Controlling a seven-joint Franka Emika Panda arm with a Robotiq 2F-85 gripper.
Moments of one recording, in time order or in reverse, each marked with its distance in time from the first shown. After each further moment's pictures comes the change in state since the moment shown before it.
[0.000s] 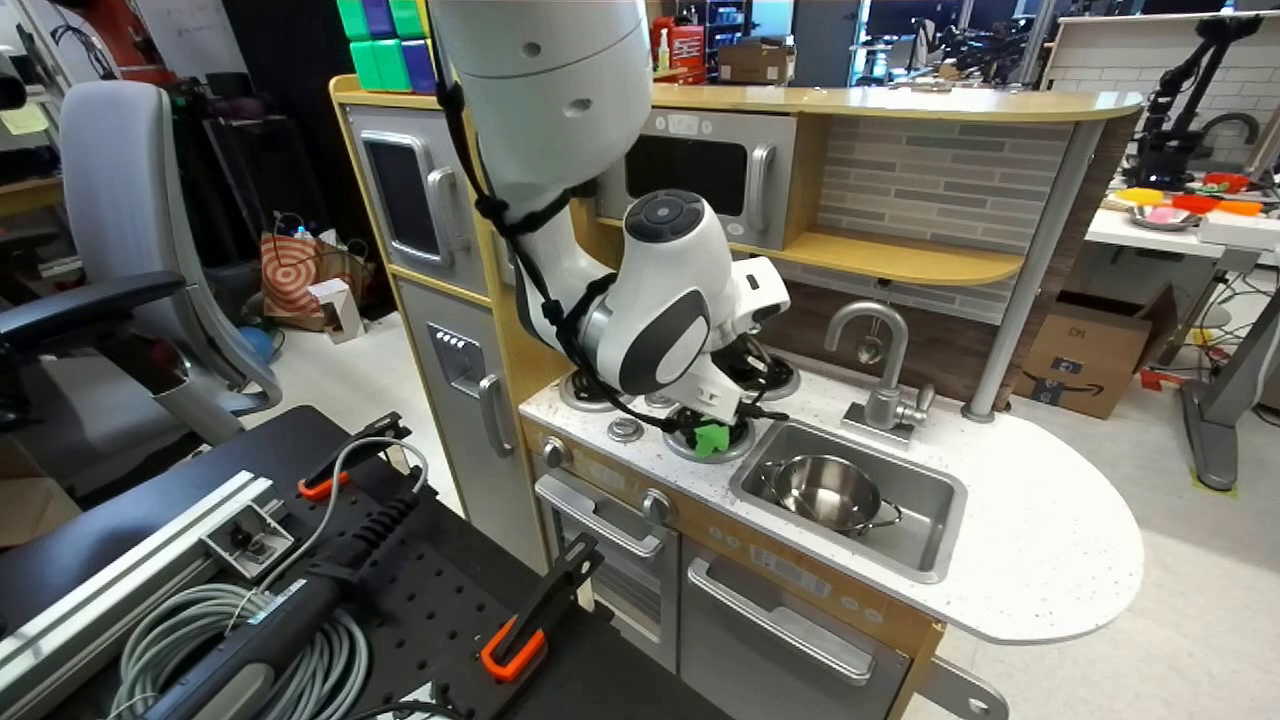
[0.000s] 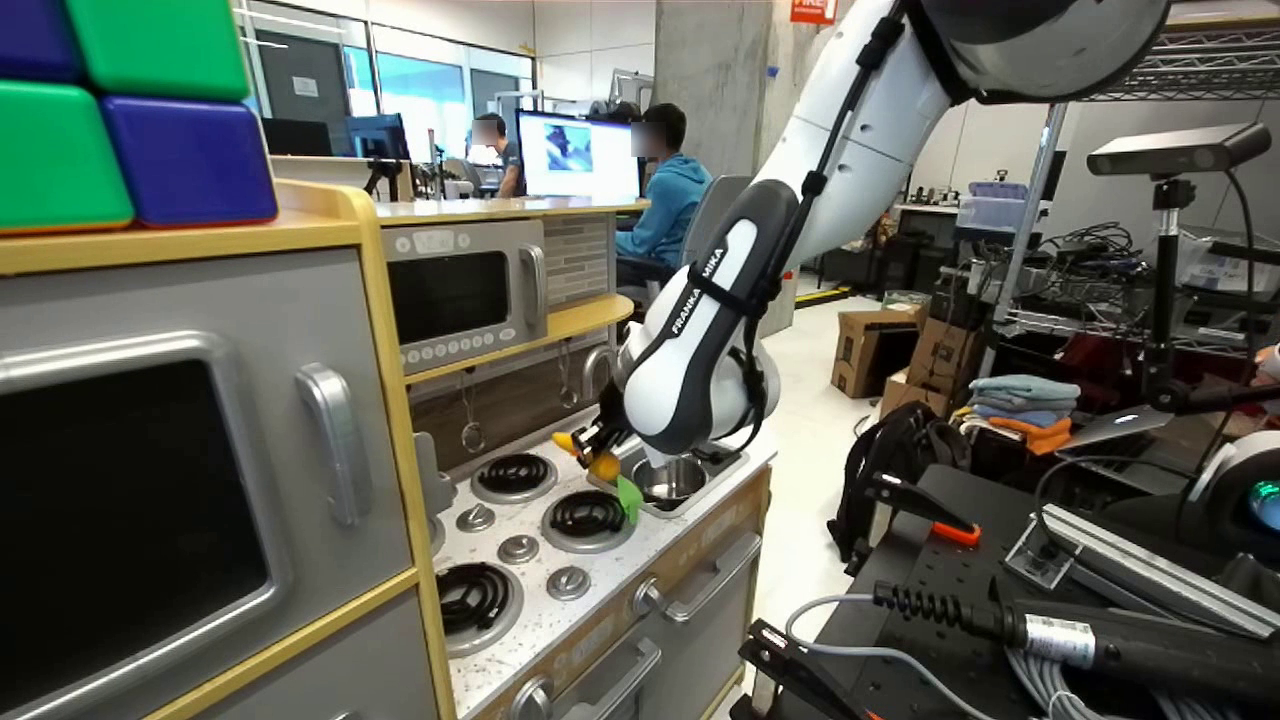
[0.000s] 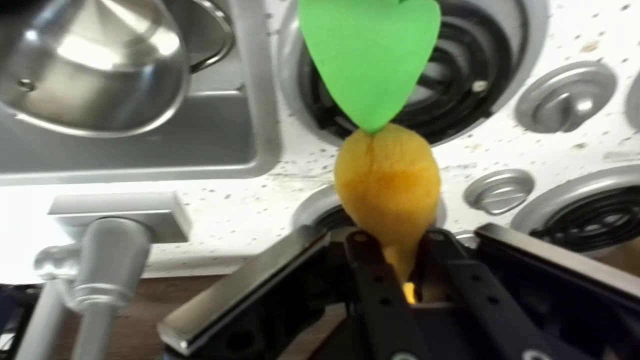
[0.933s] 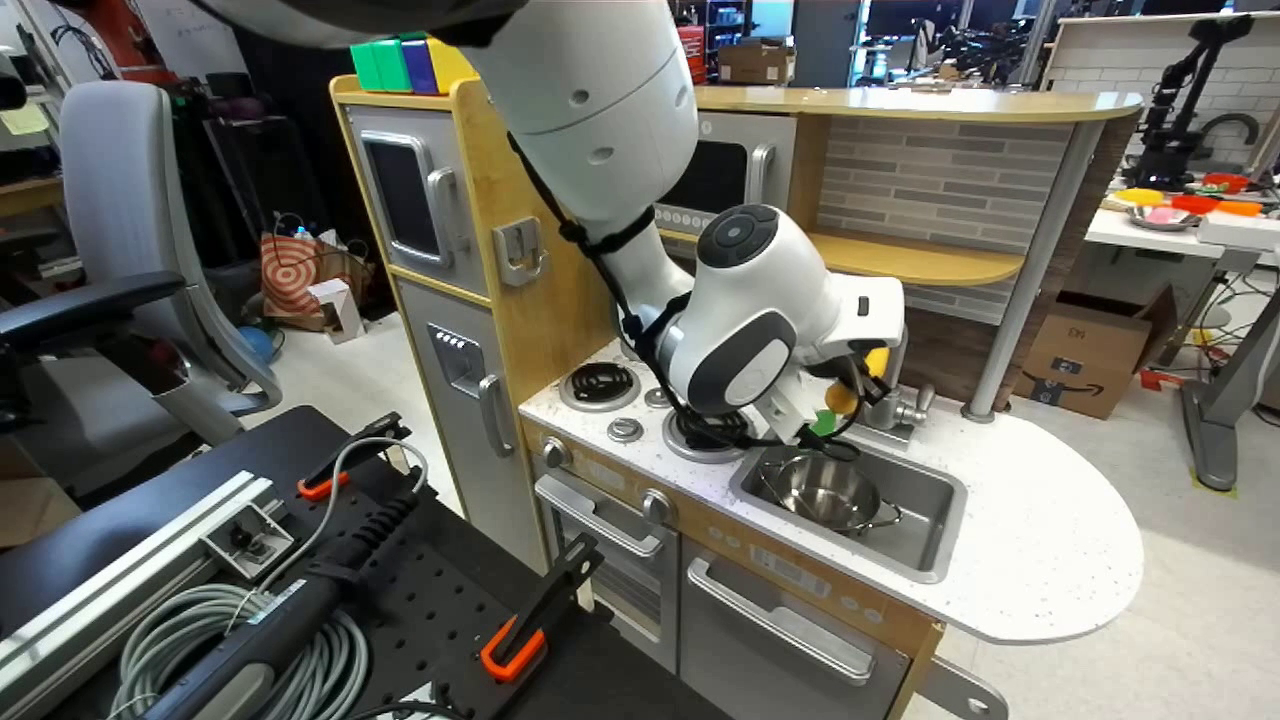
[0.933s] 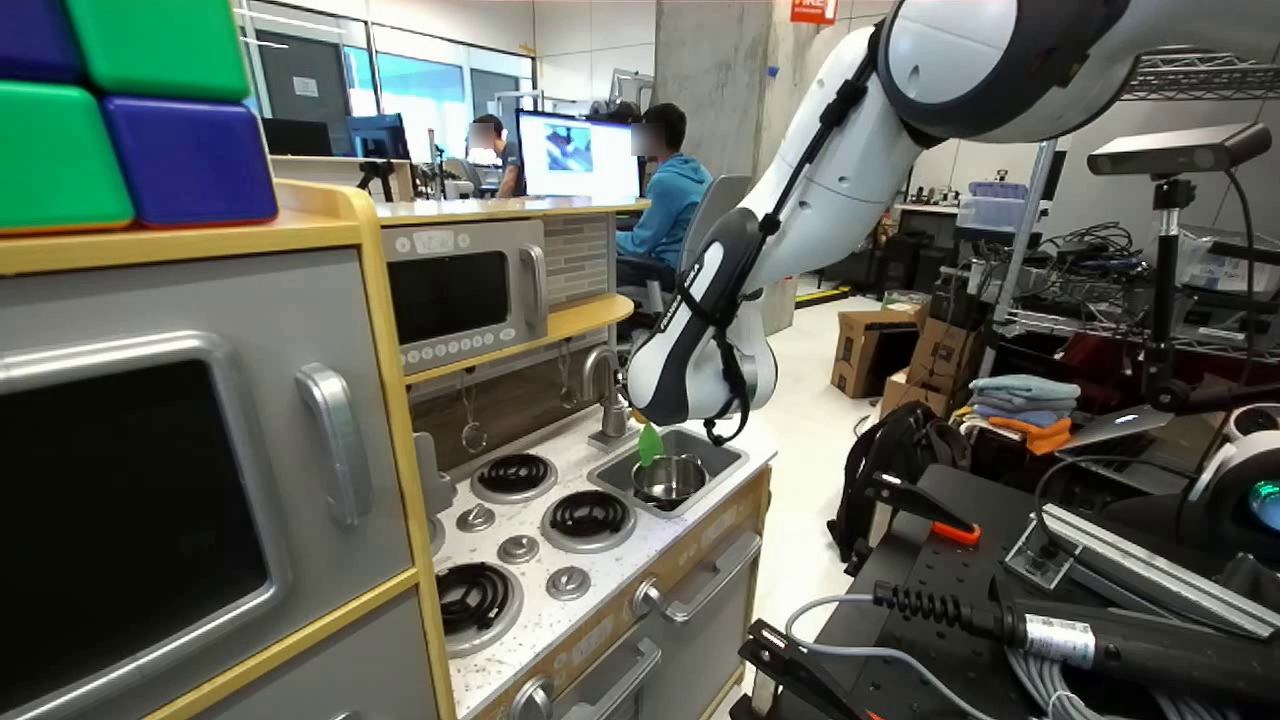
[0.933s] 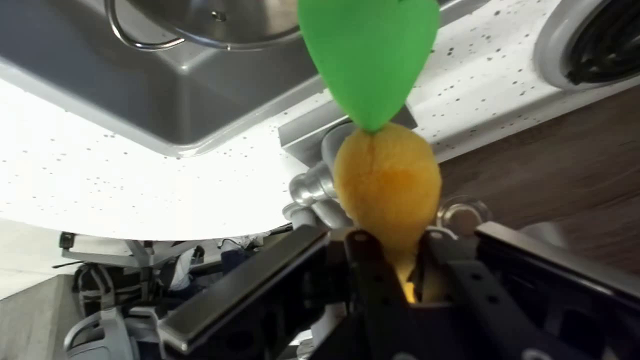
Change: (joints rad) arm 0.079 0.122 -0.204 0.254 0.326 0.065 0.288
